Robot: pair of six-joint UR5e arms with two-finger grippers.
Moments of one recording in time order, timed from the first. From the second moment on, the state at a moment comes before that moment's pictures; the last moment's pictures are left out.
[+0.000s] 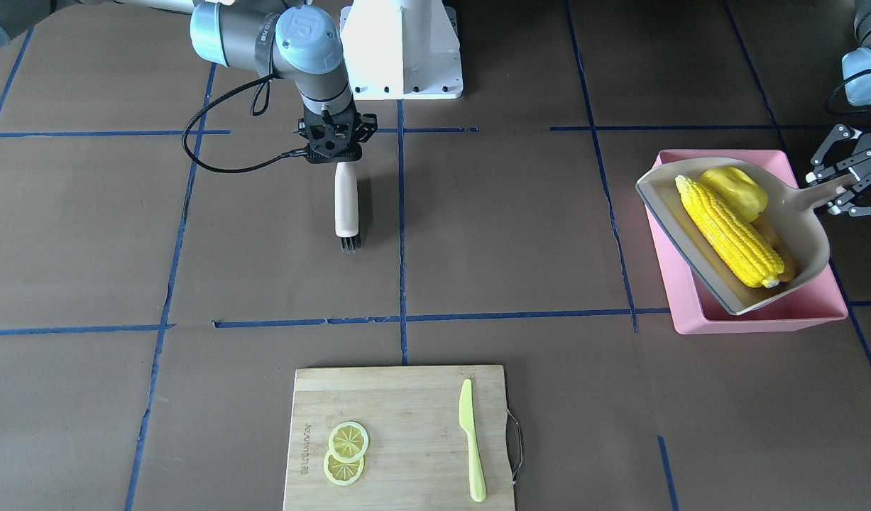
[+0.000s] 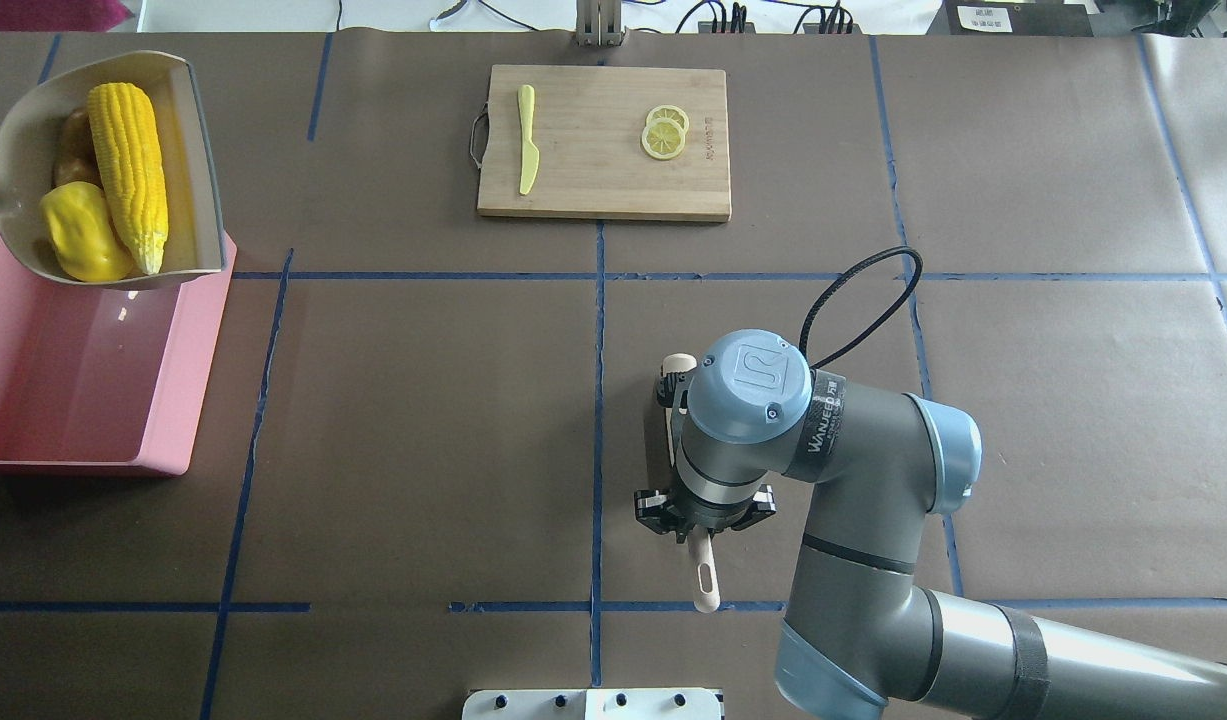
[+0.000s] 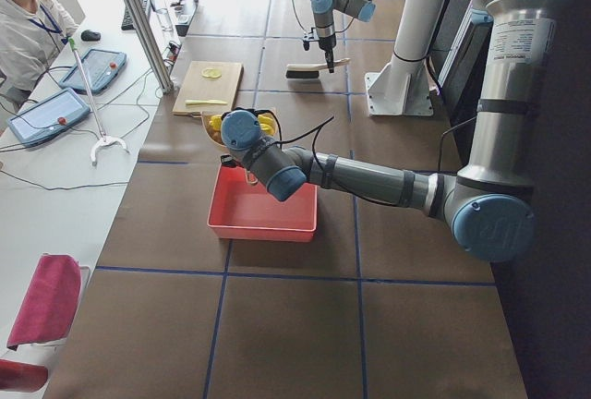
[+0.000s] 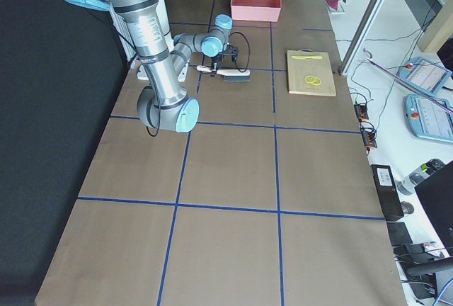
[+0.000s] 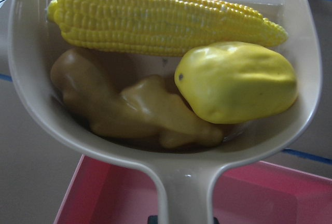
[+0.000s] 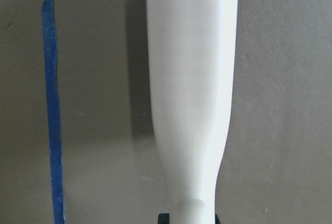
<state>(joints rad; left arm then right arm) -1.38 -1.64 -1.66 -2.12 -2.64 0.63 0.38 -1.03 1.80 -1.64 2.02 1.24</state>
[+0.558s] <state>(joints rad) -1.46 -1.64 -1.66 -1.87 -2.49 1.02 0.37 -1.03 1.81 -1.64 2.02 1.24</state>
